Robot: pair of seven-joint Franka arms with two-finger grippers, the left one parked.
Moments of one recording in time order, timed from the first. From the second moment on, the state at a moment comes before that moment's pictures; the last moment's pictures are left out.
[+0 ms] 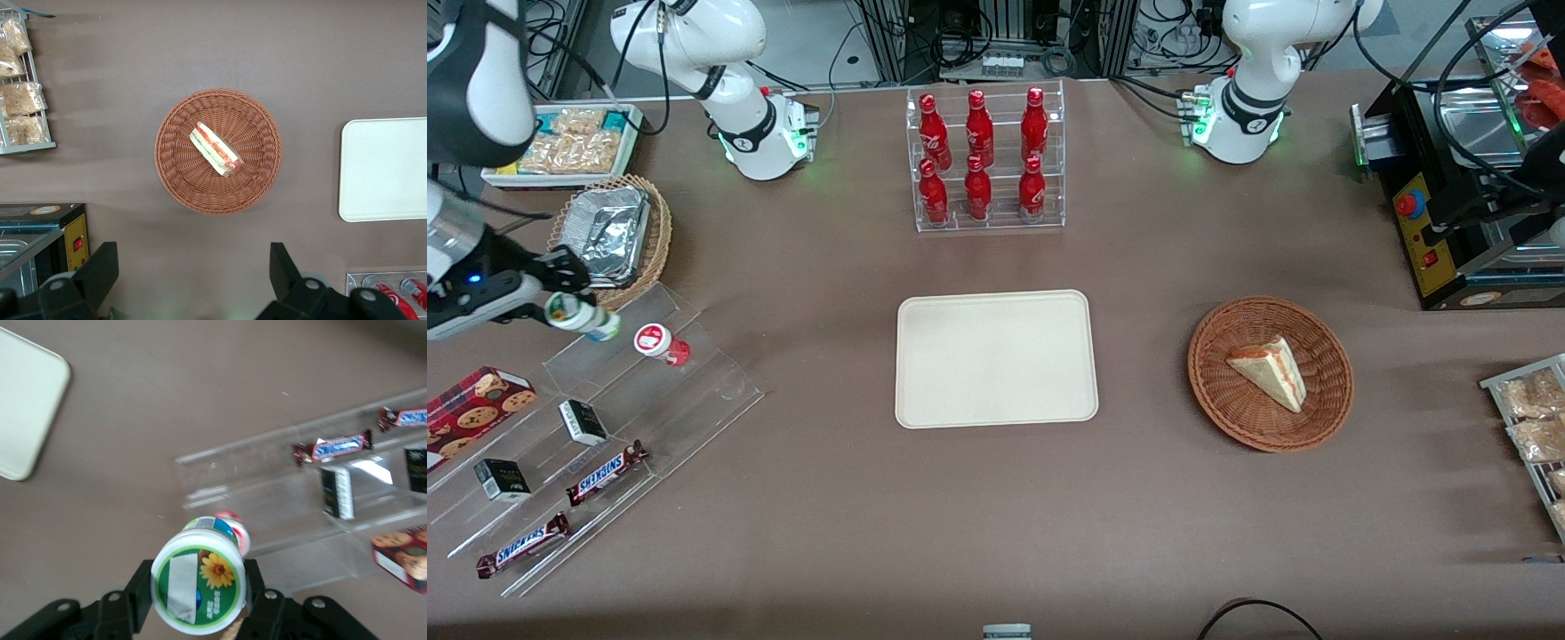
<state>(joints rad) 0.10 -0.11 -0.15 -1.92 0.02 1.84 -0.50</state>
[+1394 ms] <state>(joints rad) 0.60 0.54 0.03 -1.59 0.05 2.23 0.55</state>
